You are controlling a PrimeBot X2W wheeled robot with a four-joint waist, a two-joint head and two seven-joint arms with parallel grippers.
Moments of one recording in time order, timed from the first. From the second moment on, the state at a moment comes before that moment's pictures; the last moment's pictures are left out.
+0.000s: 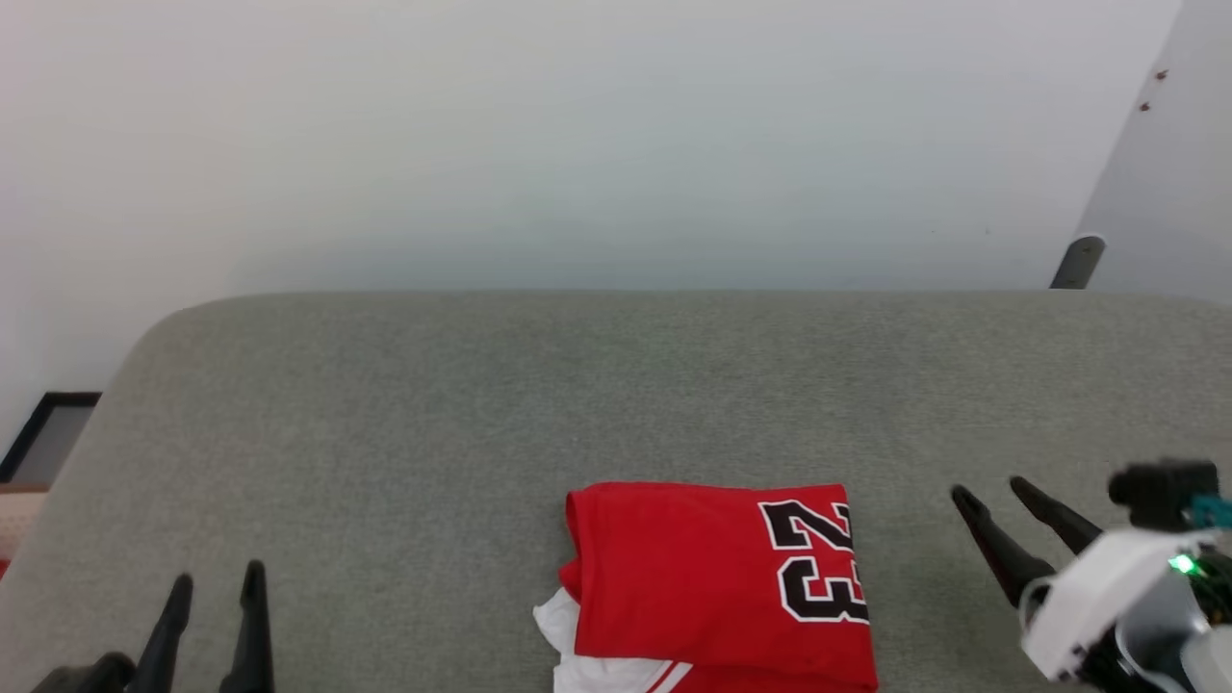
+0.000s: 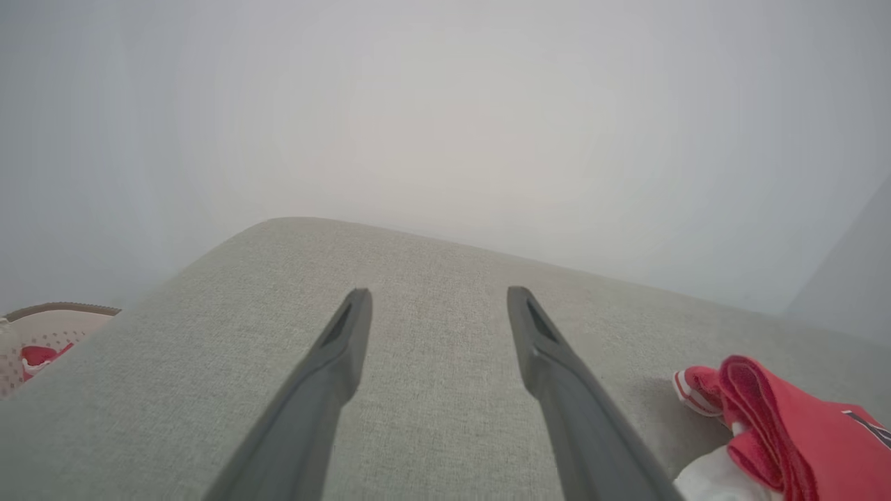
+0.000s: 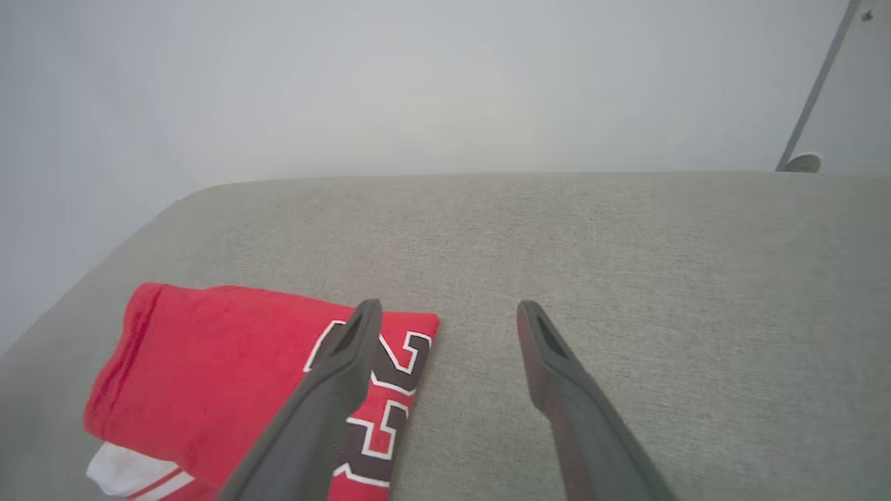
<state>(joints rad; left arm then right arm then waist) 0.09 0.25 0.11 0.21 -0.45 -0.13 -0.26 -0.22 -0.44 0.33 0.27 0.74 0.13 0.12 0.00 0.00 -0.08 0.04</state>
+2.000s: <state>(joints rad) 0.16 0.26 0.10 0.17 -0.42 -0.13 -0.26 -0.12 -0.47 0.38 0.30 0.67 0.13 -0.01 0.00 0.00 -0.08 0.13</state>
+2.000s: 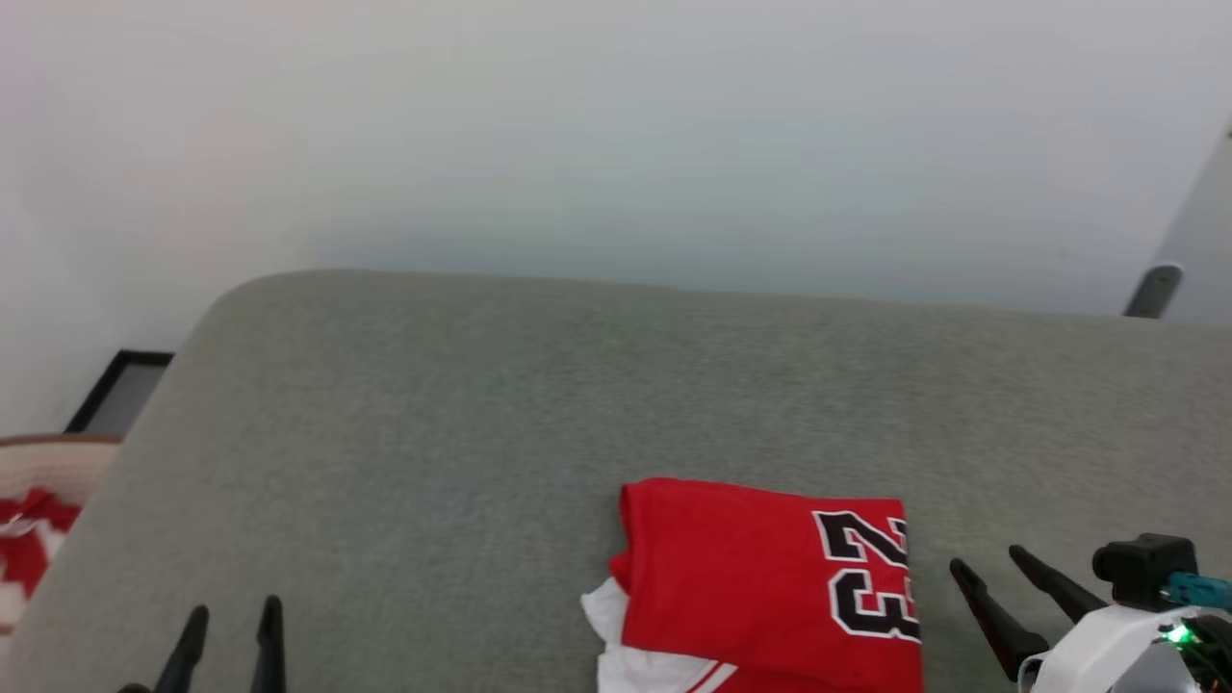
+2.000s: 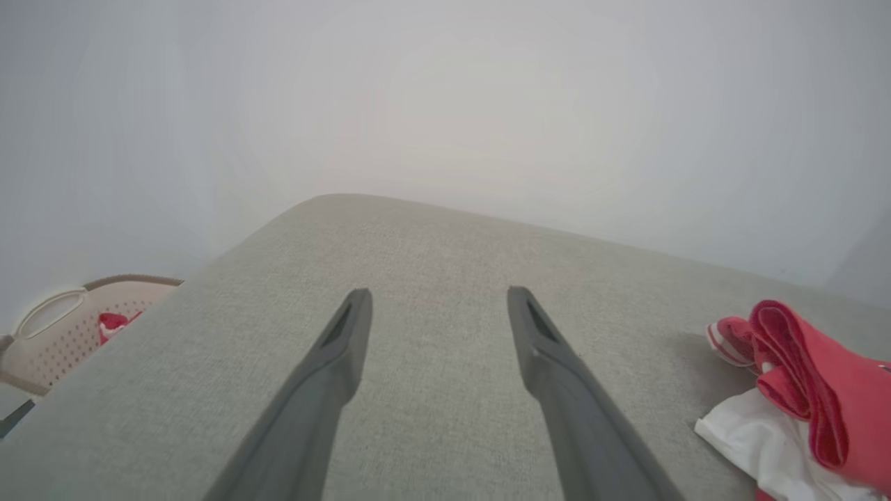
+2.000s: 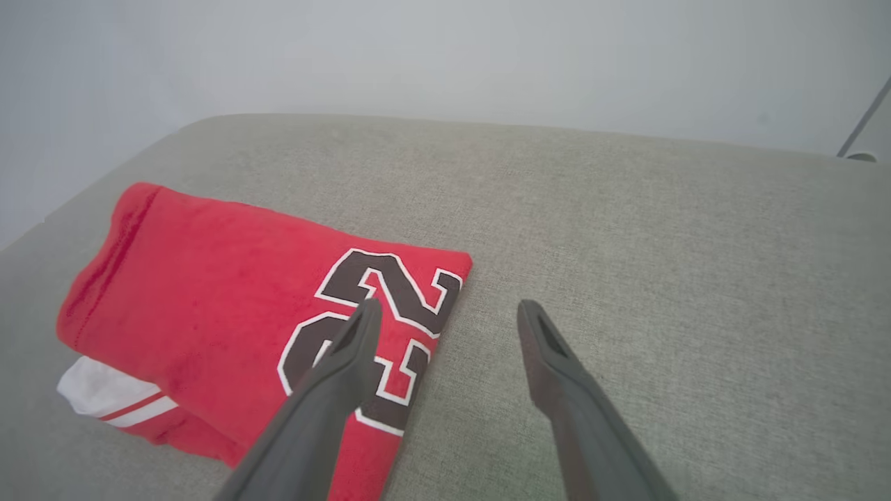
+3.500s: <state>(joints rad) 0.04 0.21 0.00 0.23 -0.43 -0.13 -0.26 -0.37 -0.51 0.46 0.47 0.73 0.13 0.52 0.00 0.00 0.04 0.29</state>
